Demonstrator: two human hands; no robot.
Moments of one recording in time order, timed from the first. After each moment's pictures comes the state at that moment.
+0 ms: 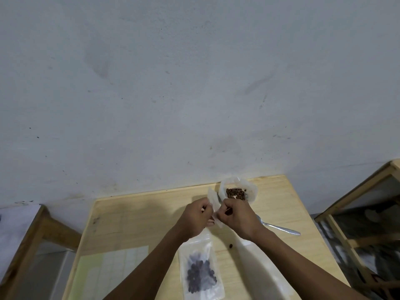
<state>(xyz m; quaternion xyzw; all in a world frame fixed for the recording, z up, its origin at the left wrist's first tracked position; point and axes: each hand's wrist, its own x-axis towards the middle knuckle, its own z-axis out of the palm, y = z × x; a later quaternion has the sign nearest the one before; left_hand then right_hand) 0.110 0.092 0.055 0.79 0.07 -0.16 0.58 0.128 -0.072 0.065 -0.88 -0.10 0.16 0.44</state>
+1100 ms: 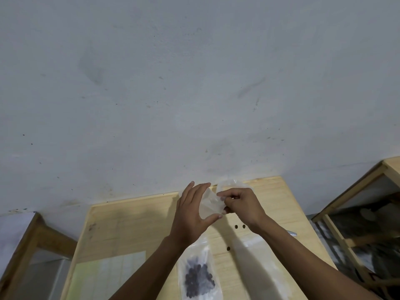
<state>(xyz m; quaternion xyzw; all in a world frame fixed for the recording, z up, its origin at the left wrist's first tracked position) 0.112 0.098 0.040 0.92 -0.10 0.12 0.36 0.146 -0.081 0.085 -0.76 0.04 0.16 0.63</state>
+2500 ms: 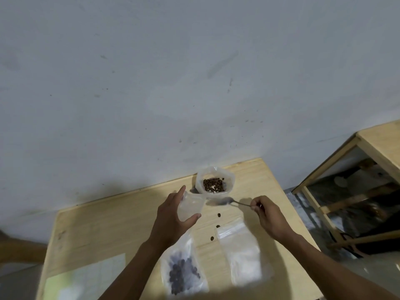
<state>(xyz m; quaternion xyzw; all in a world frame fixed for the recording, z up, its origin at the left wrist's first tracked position) 0.116 0.095 0.006 0.93 -0.06 0.01 0.37 0.125 -0.219 -0.023 -0.91 0.01 0.05 0.40</state>
